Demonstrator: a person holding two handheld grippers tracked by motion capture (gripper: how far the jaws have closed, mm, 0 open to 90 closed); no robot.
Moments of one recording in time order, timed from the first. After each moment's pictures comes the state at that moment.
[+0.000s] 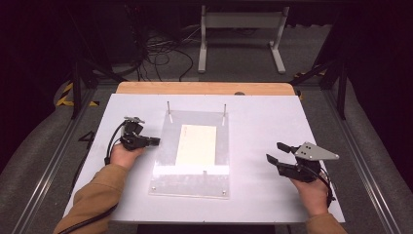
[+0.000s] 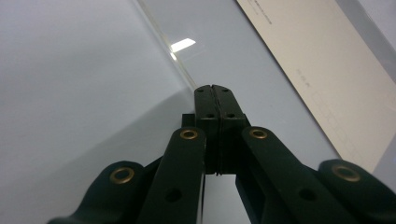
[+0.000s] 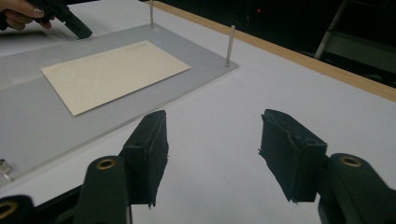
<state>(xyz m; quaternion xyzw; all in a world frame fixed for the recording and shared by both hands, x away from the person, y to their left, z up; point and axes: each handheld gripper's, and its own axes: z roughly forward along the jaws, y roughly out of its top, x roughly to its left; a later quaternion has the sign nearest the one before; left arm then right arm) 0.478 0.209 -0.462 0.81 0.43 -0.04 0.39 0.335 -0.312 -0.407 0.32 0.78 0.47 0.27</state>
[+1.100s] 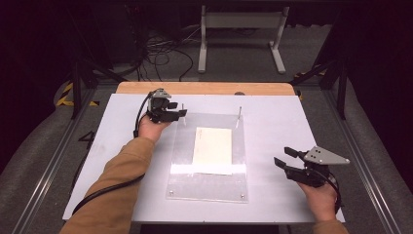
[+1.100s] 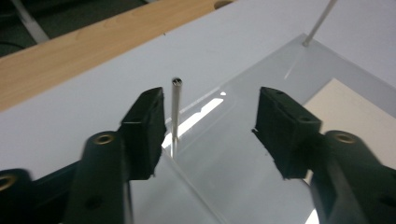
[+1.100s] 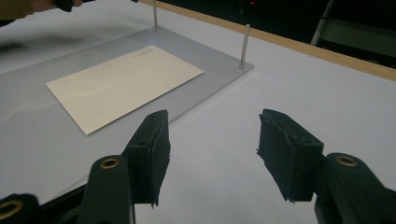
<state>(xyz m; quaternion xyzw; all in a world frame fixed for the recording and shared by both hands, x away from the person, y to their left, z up) 0.551 0.135 -0.417 0.82 0.33 0.14 0.45 0.322 -0.332 -0.411 0.35 0.76 0.48 0.26</state>
